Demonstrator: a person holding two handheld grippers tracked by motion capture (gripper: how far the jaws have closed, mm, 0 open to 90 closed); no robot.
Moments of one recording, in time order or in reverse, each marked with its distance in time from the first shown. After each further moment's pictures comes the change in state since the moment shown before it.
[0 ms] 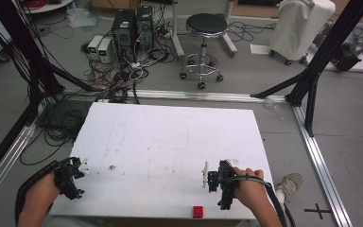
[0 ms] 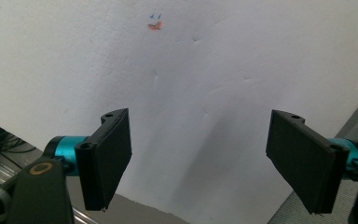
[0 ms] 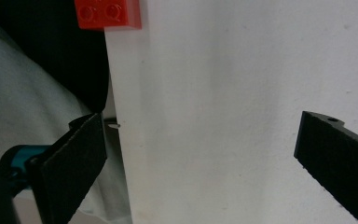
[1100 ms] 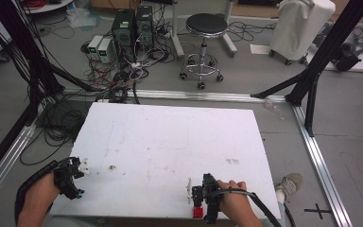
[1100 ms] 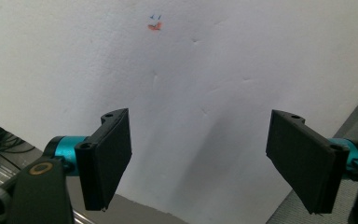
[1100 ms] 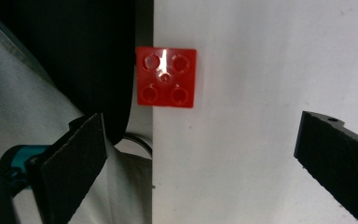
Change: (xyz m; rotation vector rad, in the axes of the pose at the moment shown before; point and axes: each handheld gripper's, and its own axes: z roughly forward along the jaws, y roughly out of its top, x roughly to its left) left arm 0.000 0.000 -0.001 -0.003 -0.005 -0.005; right arm 0.032 0.040 0.030 -0.034 0.045 -0.094
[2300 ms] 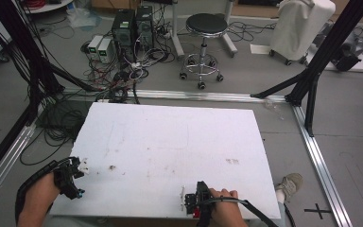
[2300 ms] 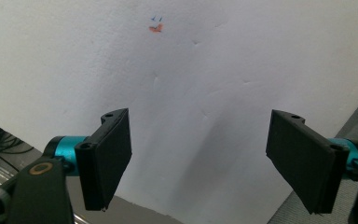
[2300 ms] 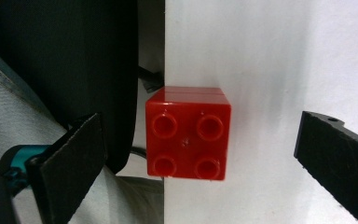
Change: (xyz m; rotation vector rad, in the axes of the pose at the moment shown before) left arm 0.001 0.000 0.000 -0.009 0.001 -0.006; right arm 0.010 0.015 0.039 -0.016 0.007 0.020
